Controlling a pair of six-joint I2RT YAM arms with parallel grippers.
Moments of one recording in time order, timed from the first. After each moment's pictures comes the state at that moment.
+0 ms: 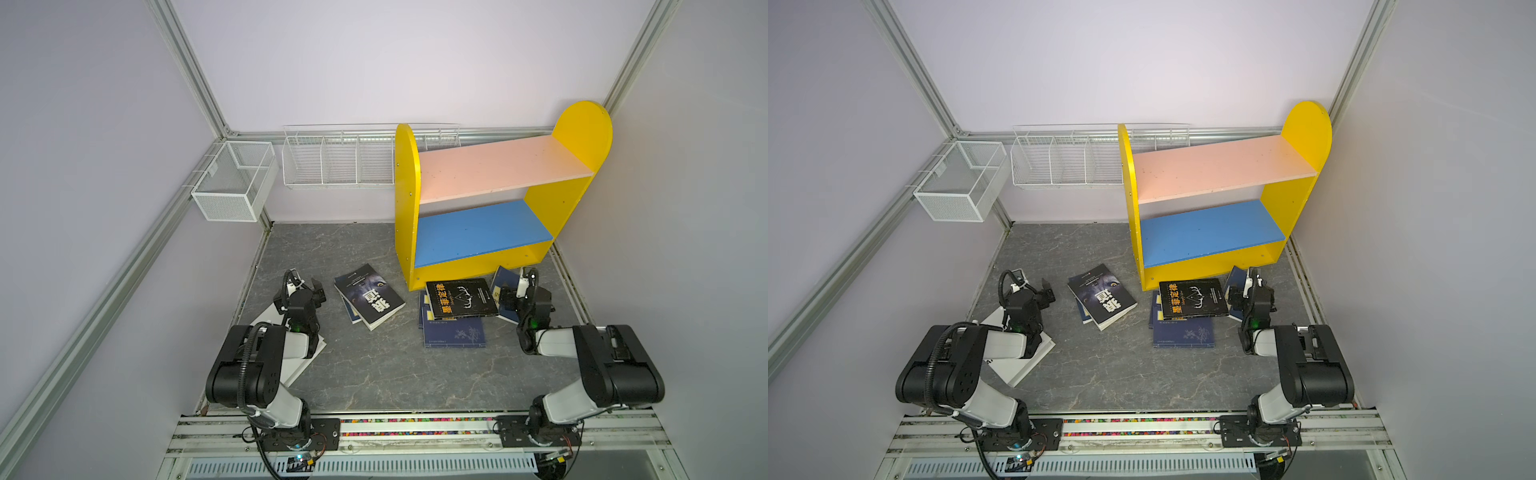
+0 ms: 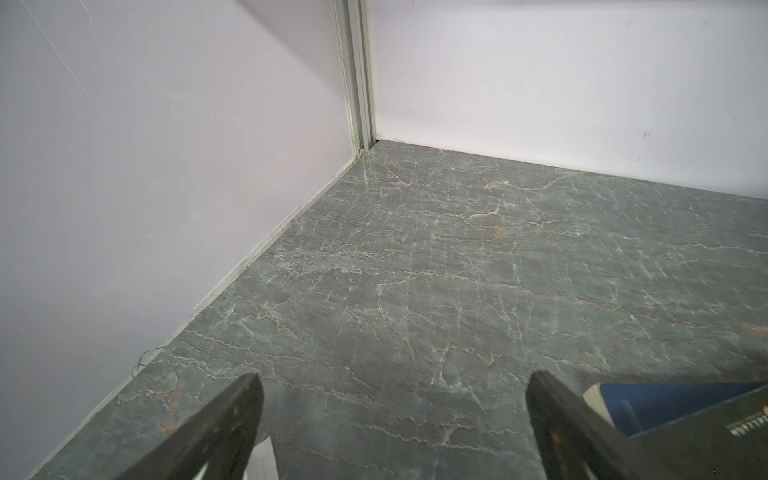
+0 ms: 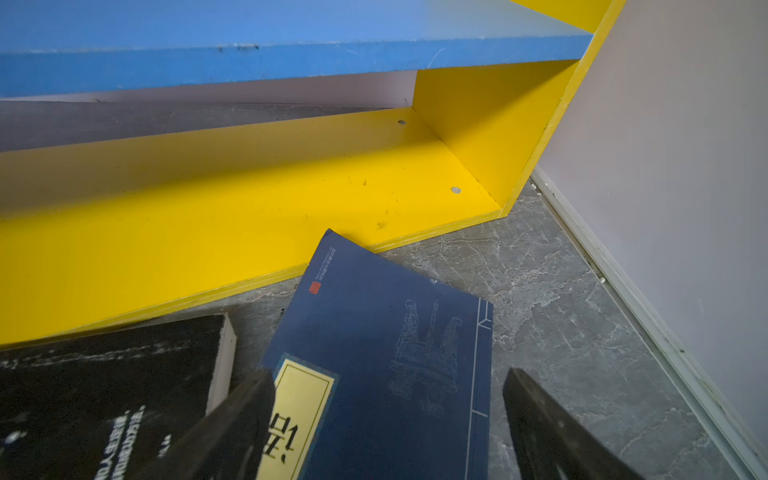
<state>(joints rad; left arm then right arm) -0.11 1.57 0.37 0.93 -0.45 -0.08 0.03 1.54 0.38 0.80 0.18 0.00</state>
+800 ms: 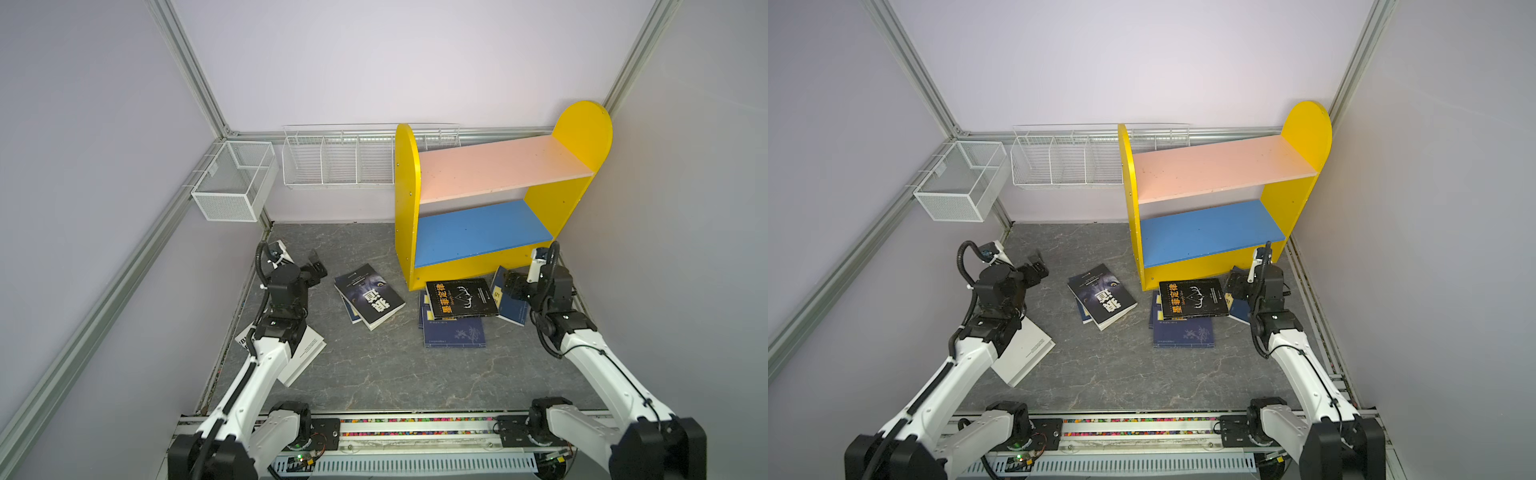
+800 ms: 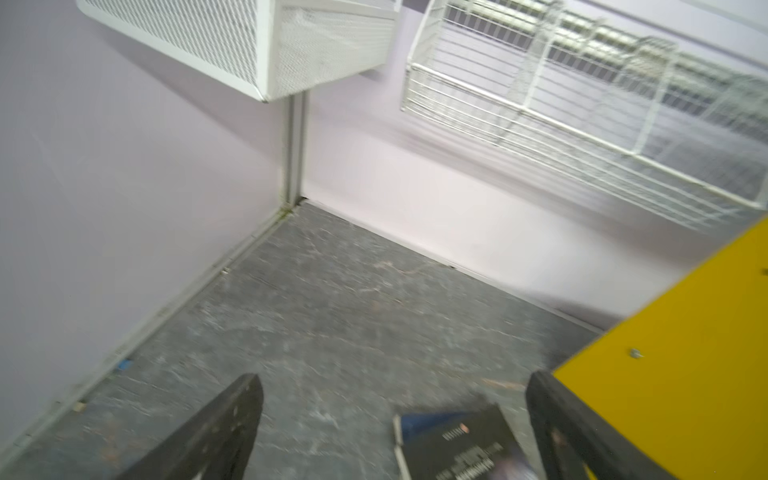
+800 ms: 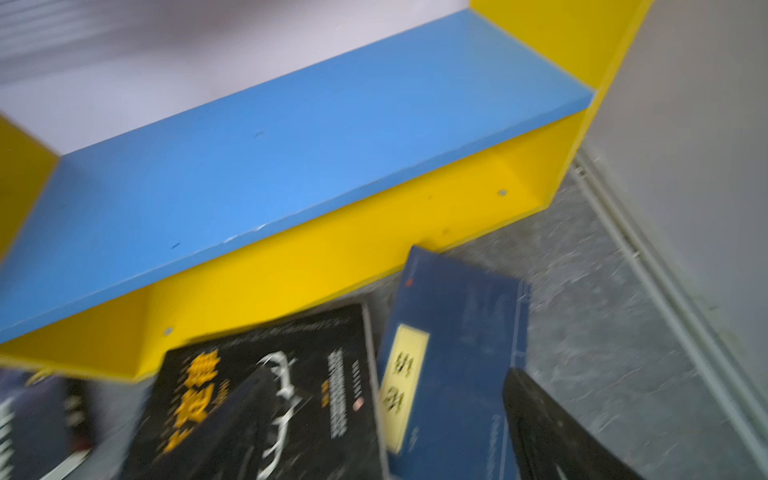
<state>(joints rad) -0.21 0.95 0.68 0.04 -0.27 -0.44 0.14 1.00 0.69 -0.20 0.04 0.28</state>
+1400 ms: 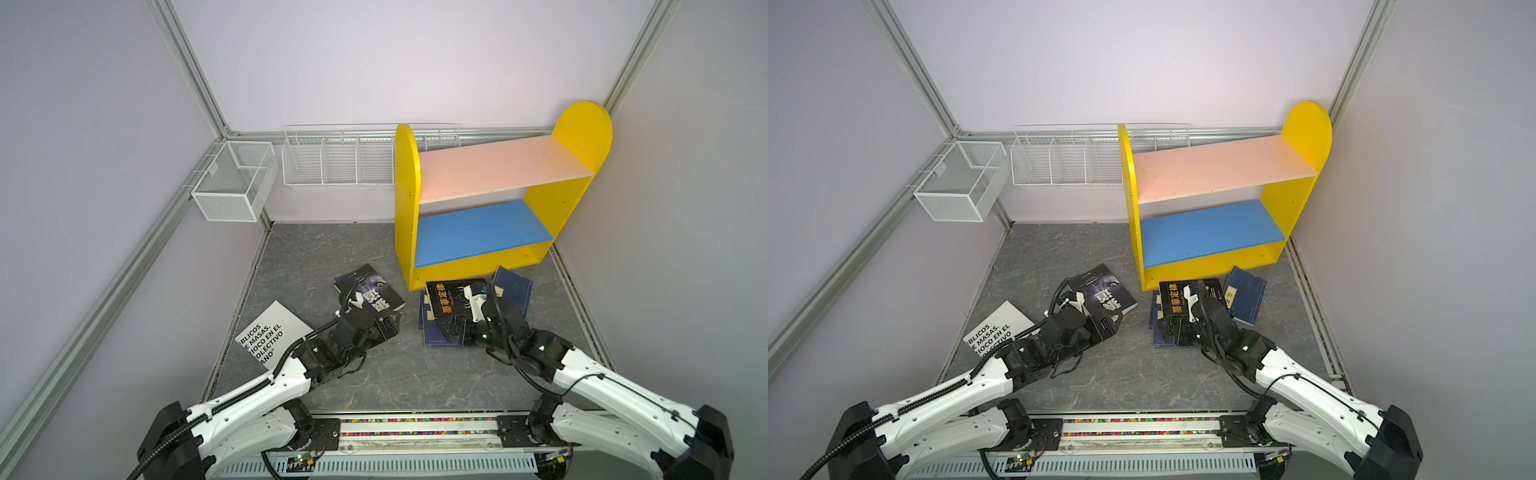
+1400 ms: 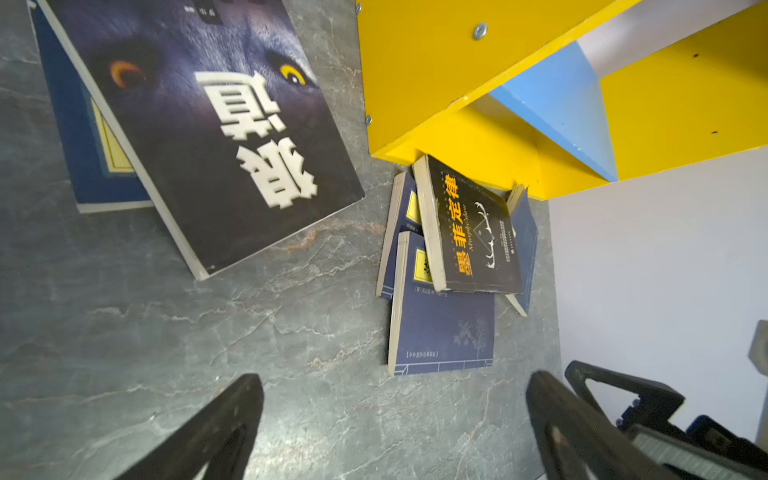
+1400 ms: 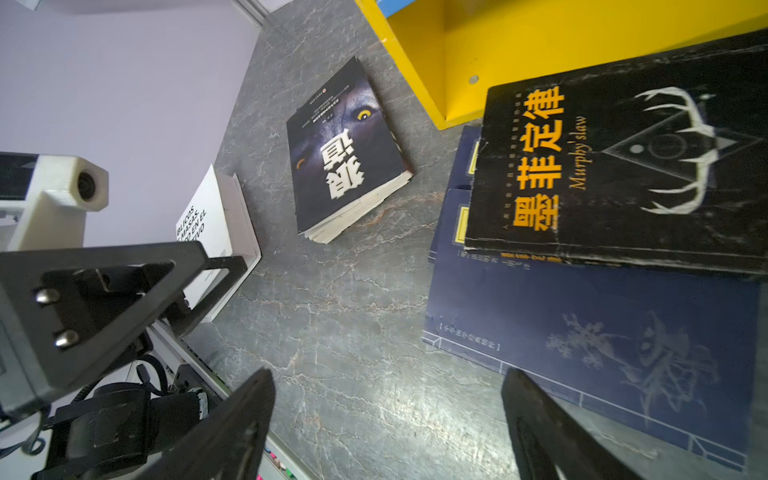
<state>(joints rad) -0.91 0.98 0.61 -0.25 -0.20 -1.11 0.80 0.96 0.68 -0.35 -0.03 0.73</state>
